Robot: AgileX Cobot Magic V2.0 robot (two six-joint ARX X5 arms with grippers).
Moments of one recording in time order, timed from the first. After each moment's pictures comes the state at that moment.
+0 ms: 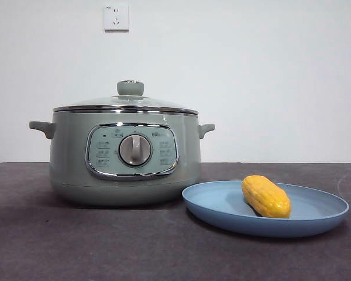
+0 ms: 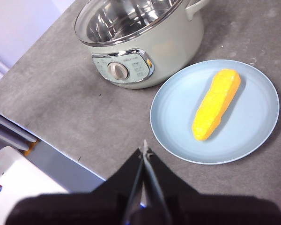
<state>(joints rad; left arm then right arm) -0.42 0.88 1.20 -1.04 0.42 0.05 0.52 0.39 0.68 -0.80 -0.23 0.27</state>
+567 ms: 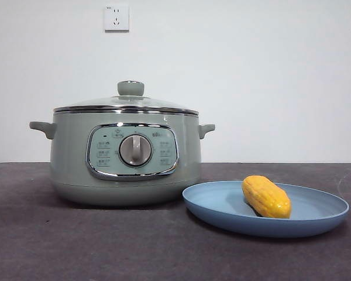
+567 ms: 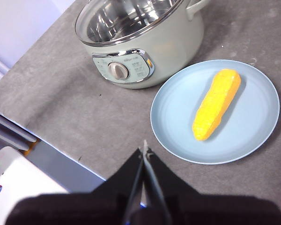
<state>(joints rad) -0.14 0.64 1.03 -0.43 0.39 0.29 0.52 0.39 0.68 -0.80 -0.23 0.27</state>
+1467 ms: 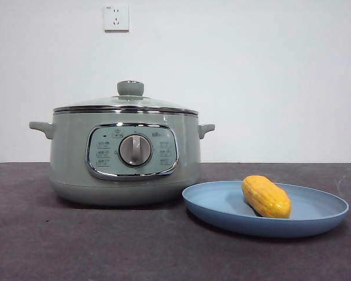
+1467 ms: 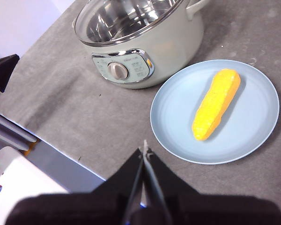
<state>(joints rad) 0.00 0.09 0.06 -0.08 0.05 0.06 0.52 0.39 0.68 -0.80 -0.23 0.27</state>
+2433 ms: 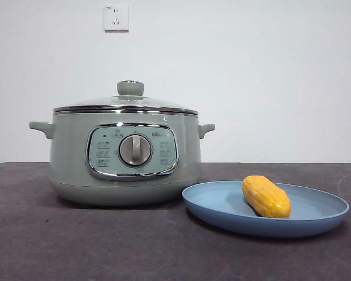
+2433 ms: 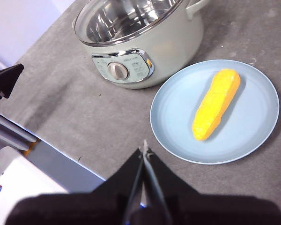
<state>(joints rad) 0.00 0.00 0.02 -0.19 0.00 -0.07 0.52 0.39 0.68 -0.80 -0.23 0.27</state>
